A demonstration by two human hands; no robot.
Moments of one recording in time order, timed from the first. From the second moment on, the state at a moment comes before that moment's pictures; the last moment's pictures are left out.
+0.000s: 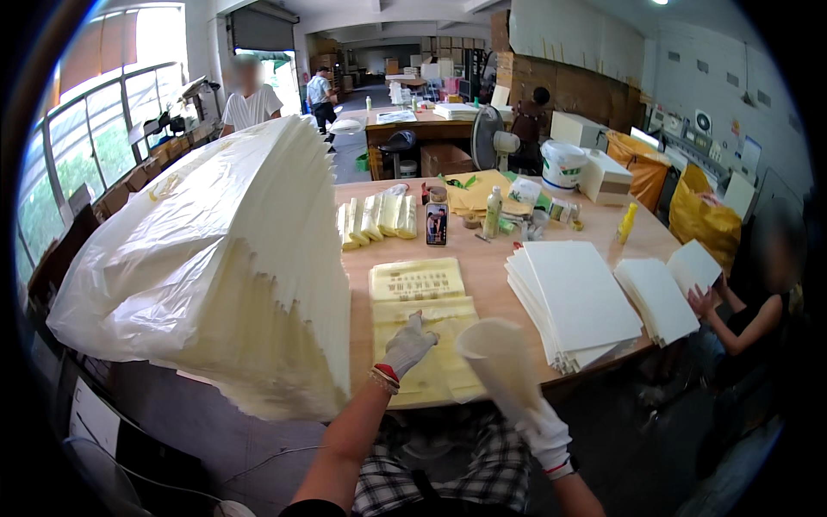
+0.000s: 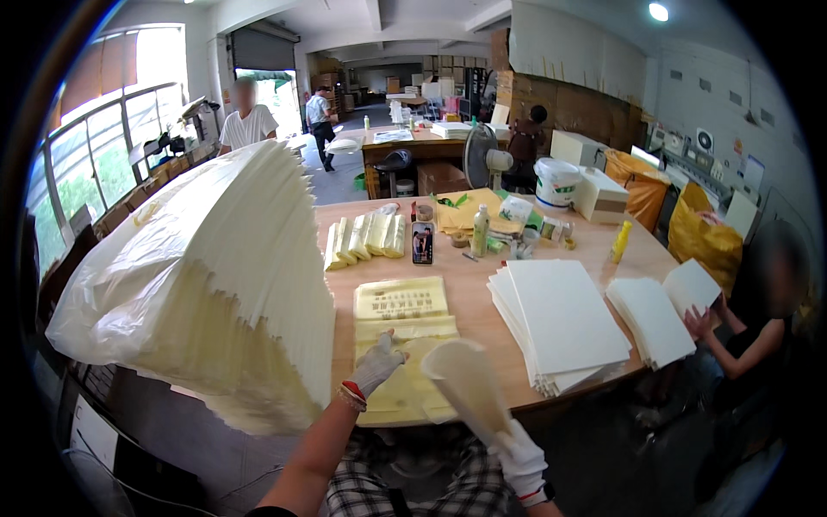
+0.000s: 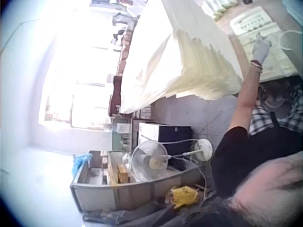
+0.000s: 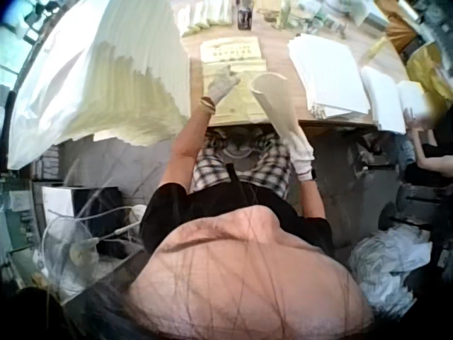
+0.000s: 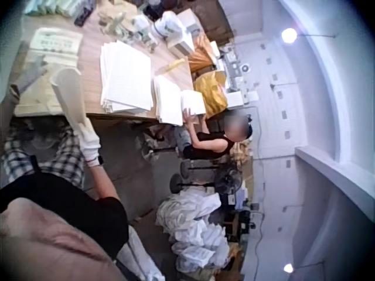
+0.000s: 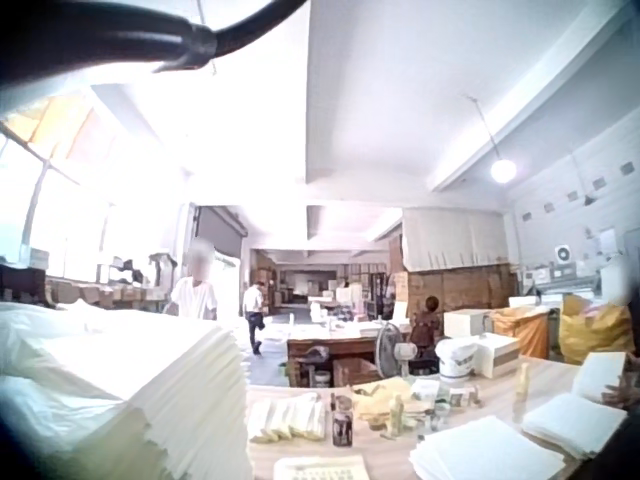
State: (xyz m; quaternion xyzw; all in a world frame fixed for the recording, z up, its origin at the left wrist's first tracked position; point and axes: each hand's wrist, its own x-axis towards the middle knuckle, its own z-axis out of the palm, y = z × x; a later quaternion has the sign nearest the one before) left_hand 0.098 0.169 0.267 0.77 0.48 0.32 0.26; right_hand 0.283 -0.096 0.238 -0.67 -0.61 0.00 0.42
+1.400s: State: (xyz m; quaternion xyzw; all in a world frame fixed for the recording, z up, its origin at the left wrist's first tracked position) left_hand -0.041 -0.032 0.173 0.78 0.48 0.28 0.29; right_hand 0.247 -0.116 0.150 -0.68 -0.58 0.25 0.36
